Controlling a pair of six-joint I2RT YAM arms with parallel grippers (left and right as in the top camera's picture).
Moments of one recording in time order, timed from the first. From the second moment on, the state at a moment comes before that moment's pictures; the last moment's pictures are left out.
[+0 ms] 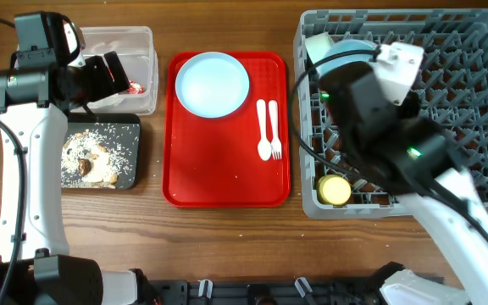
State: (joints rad) left arm 0.13 1.57 1.57 -1.02 0.05 -0.24; right arm 0.57 1.34 1.50 -1.15 0.89 0.58
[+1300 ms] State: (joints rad) left arm 0.13 1.57 1.57 -1.02 0.05 -0.24; right arm 0.58 1.83 1.37 -1.09 1.26 0.38
